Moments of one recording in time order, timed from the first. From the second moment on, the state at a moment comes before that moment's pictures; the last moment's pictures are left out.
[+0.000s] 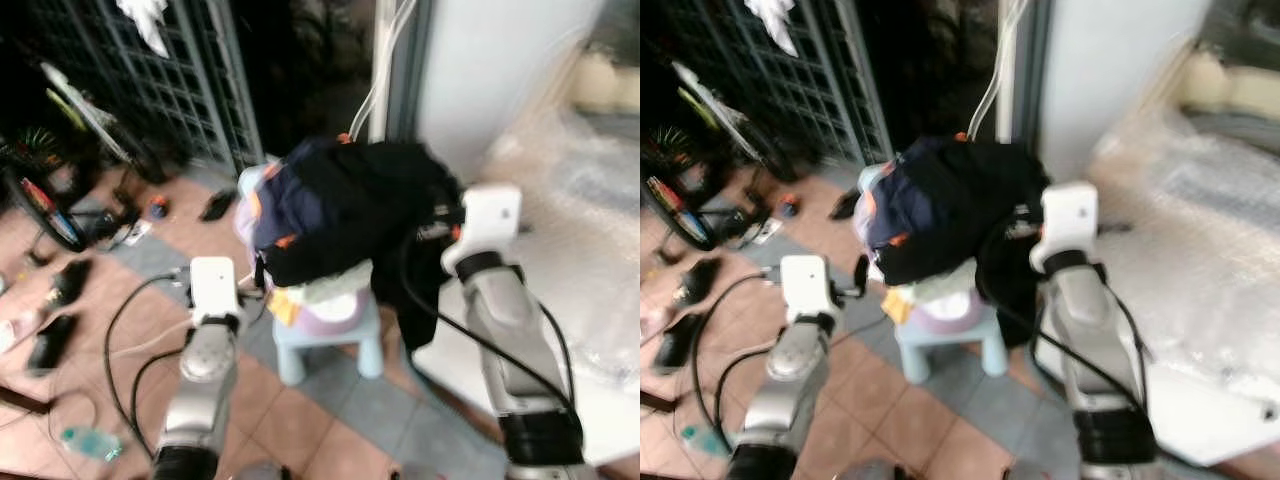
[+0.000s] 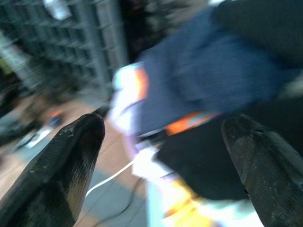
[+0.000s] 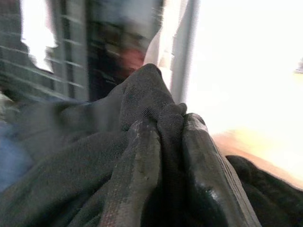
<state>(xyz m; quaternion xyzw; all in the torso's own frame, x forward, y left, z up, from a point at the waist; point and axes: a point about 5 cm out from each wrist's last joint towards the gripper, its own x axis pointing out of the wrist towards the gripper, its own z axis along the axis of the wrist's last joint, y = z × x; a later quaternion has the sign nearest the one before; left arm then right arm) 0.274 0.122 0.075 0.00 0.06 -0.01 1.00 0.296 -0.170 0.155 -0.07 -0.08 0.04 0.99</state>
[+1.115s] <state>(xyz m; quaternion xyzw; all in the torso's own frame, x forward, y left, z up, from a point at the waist) 0.241 0.171 0.069 0.03 0.07 0.03 1.00 0.278 -0.177 0.124 -0.10 -0.05 0.01 0.99</state>
